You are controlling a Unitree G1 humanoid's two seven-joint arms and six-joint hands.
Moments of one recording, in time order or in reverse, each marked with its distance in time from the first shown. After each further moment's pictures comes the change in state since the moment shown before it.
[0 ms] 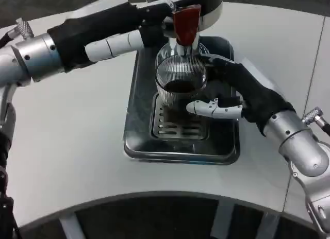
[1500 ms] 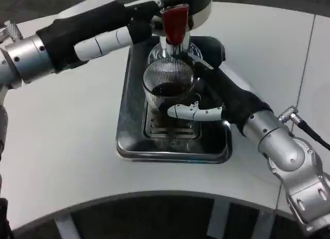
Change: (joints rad) left arm 0.013 0.018 0.032 0.010 0.000 0.008 0.002; right arm -0.079 0.045 0.059 0.129 -0.018 -0.015 -0.003
